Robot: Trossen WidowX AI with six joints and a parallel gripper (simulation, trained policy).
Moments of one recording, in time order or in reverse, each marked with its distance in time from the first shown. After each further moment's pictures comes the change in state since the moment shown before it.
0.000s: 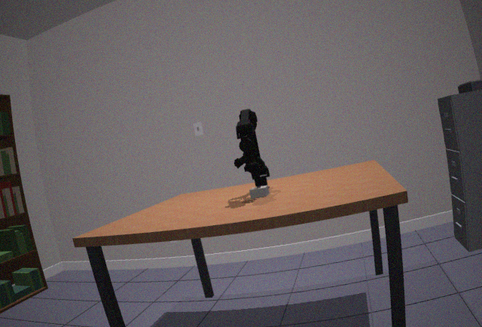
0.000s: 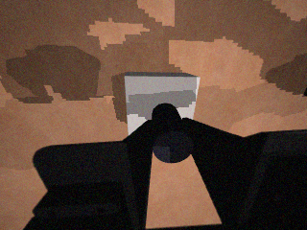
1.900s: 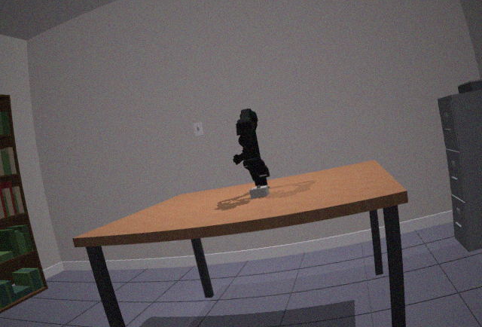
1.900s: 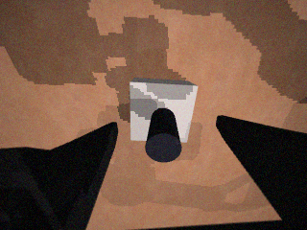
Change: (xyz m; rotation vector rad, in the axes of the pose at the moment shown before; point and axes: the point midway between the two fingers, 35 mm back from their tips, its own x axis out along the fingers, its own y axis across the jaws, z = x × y) arm -0.015 -0.006 0.006 -0.035 -0.035 0.122
